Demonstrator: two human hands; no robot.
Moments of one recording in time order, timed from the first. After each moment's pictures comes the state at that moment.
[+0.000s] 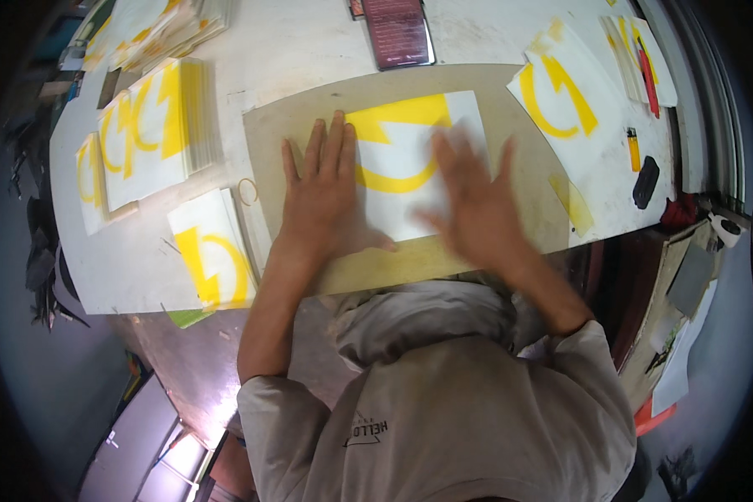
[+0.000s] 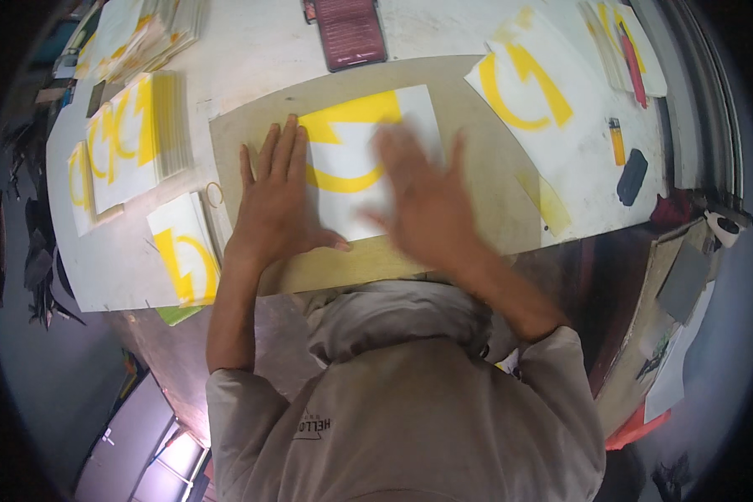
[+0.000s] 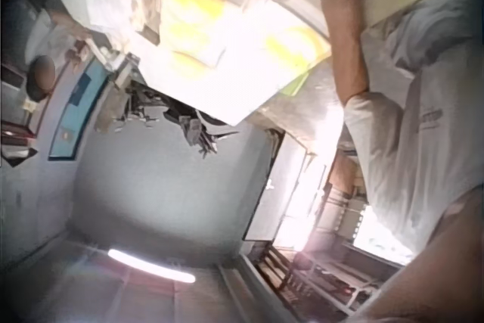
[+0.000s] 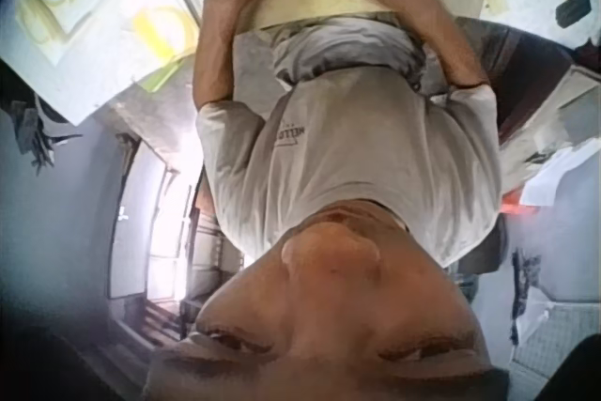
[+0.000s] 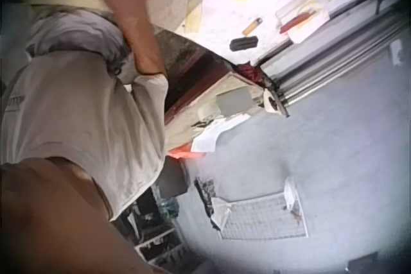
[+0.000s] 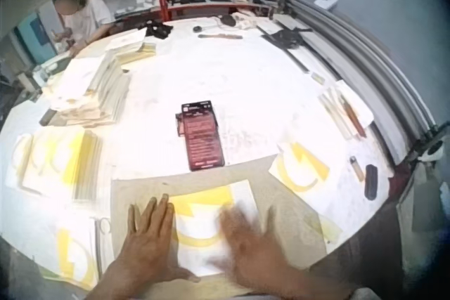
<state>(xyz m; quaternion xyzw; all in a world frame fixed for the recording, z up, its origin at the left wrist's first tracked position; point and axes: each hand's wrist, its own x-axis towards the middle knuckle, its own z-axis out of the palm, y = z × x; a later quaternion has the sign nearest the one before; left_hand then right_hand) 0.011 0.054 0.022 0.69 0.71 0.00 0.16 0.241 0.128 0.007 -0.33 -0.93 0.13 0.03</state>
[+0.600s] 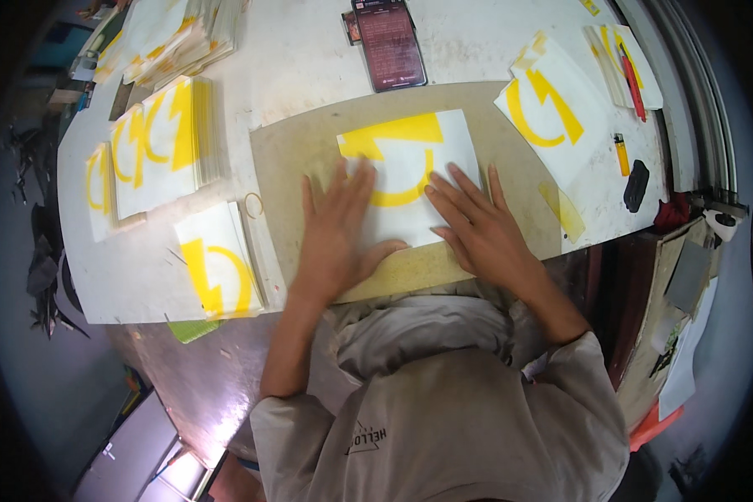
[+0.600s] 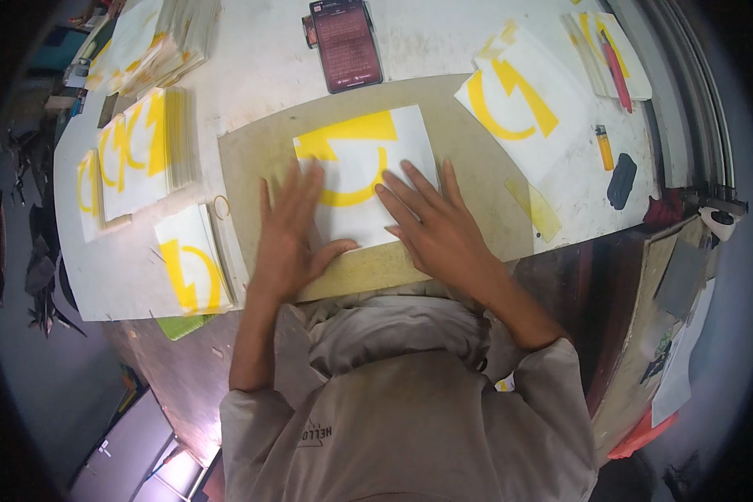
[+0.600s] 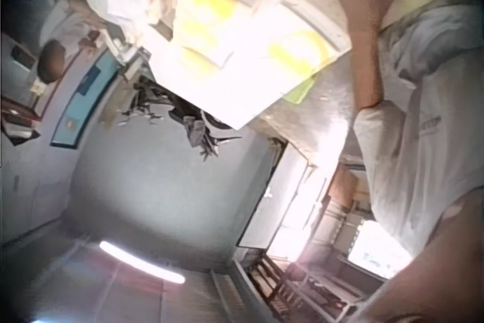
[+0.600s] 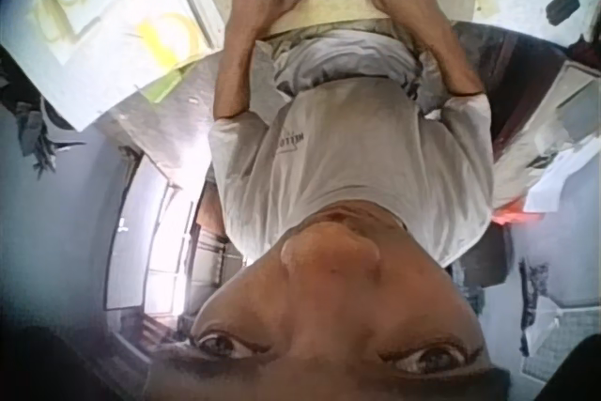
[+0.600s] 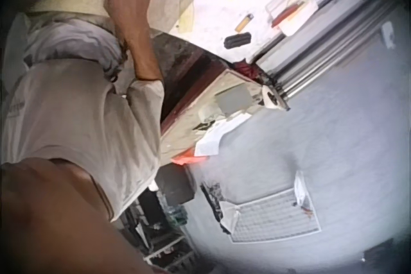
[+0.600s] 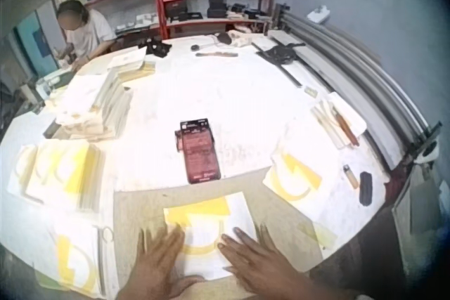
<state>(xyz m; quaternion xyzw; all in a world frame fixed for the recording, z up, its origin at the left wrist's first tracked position) 0.030 0.026 0.023 0.69 0.68 0.21 0.13 0.269 0.125 0.017 -0.26 -0.94 0.18 0.10</state>
